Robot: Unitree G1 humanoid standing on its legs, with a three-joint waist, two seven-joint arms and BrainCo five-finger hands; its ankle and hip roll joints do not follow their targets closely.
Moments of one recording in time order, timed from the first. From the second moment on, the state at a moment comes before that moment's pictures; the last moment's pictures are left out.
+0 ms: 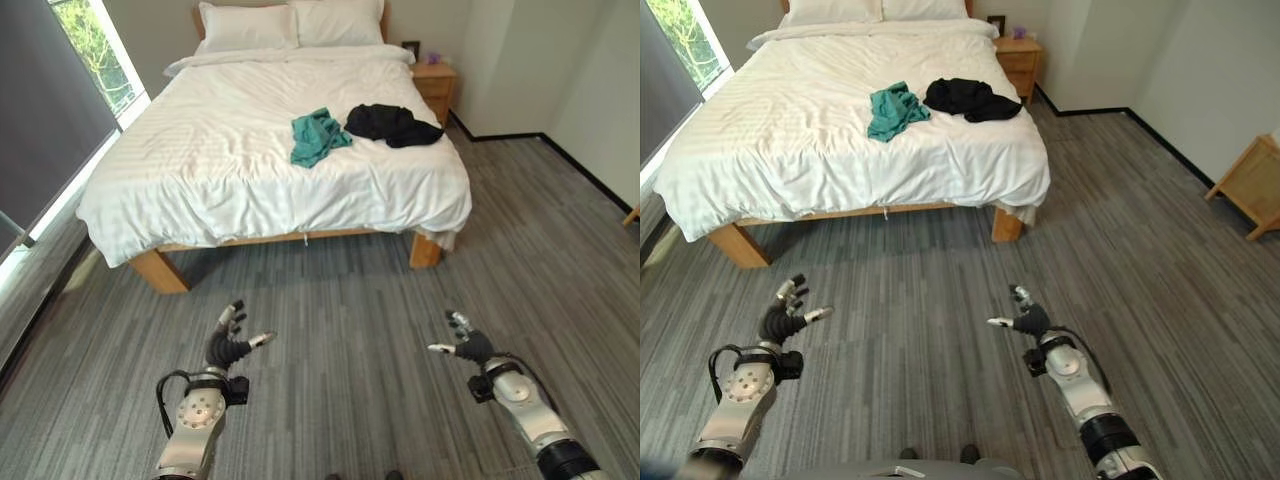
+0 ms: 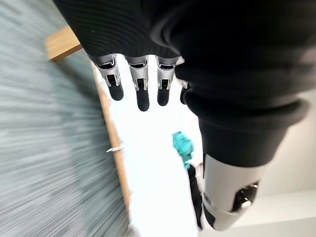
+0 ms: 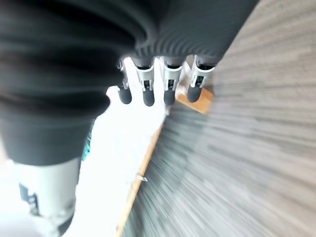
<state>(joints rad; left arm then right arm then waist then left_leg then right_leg) 0.10 0.40 0.05 0.23 -0.18 -0.15 0.11 -0.07 -0.44 0.22 0.36 0.04 -0.05 0.00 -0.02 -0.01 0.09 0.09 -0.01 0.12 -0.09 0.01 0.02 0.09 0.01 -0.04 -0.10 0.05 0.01</state>
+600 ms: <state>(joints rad) 0.07 0.34 0.00 0.19 -0.18 -0.15 0.10 -0.05 -0.39 0.17 0.22 0.00 -0.07 -0.04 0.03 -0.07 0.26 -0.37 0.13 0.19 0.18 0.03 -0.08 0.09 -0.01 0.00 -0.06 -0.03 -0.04</state>
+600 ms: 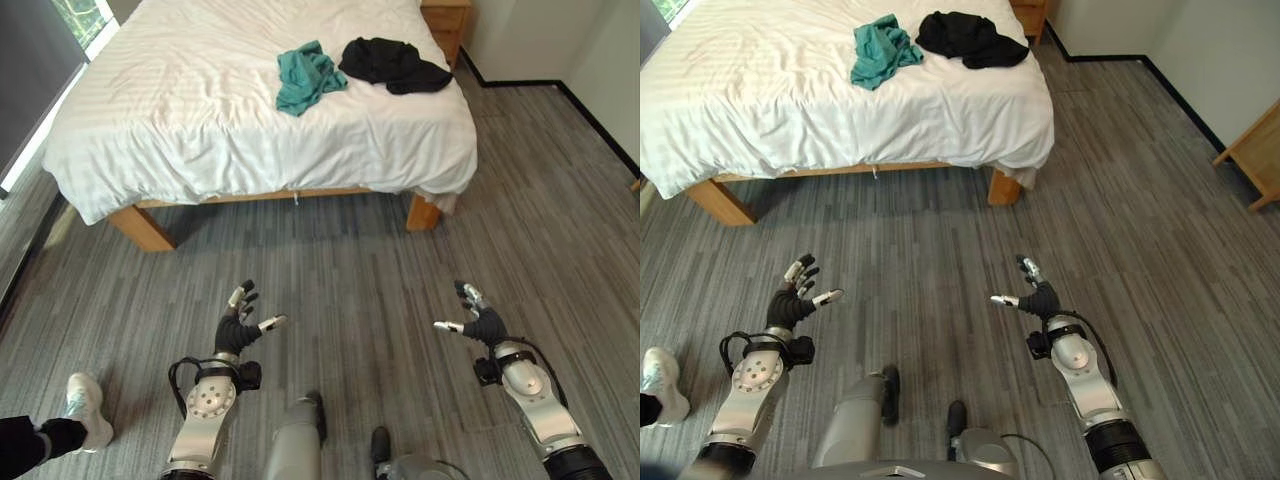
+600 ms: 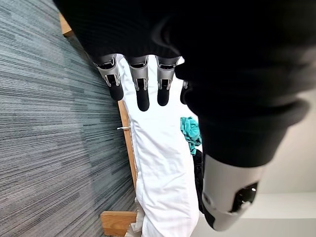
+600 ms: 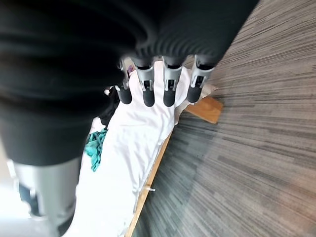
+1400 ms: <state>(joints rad) 0.07 0.37 -0.04 0.27 -0.17 -0.14 0.10 -0.16 -0.41 0.25 0.18 -0.04 -0.09 -0.02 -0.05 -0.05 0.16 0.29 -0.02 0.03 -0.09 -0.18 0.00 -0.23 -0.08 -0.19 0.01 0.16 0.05</state>
